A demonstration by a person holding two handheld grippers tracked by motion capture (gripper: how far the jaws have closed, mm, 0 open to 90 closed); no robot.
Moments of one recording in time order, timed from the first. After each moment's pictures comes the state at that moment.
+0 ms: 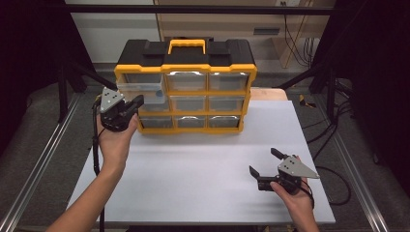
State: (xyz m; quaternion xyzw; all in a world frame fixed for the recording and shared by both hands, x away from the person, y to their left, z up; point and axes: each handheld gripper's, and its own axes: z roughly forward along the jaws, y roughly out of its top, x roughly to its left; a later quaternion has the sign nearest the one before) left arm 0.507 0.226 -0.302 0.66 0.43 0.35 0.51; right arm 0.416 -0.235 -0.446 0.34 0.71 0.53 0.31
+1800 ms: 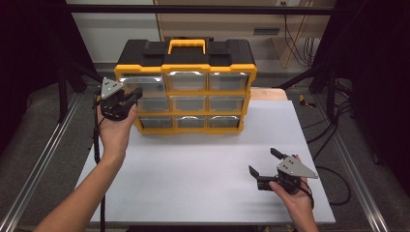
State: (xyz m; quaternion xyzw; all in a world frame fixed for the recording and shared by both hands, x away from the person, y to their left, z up) left arm 0.532 0.231 -0.293 0.66 0.45 0.34 0.49; right arm 0.417 -0.234 -0.446 0.34 0.71 0.53 0.31
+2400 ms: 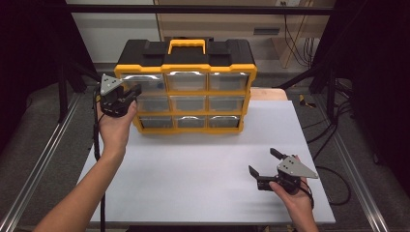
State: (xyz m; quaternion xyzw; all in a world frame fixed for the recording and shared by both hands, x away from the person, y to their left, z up) left arm 0.539 0.232 -0.289 0.66 0.46 0.34 0.49; right arm 0.417 -0.234 -0.447 0.34 0.71 0.53 0.31
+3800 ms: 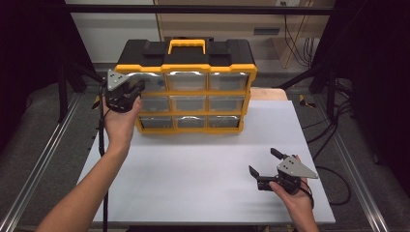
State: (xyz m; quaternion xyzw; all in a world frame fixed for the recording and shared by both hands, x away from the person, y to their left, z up) left arm 0.552 0.221 -0.287 0.66 0.45 0.36 0.49; right arm 0.417 -0.234 -0.446 0.34 0.71 0.53 0.31
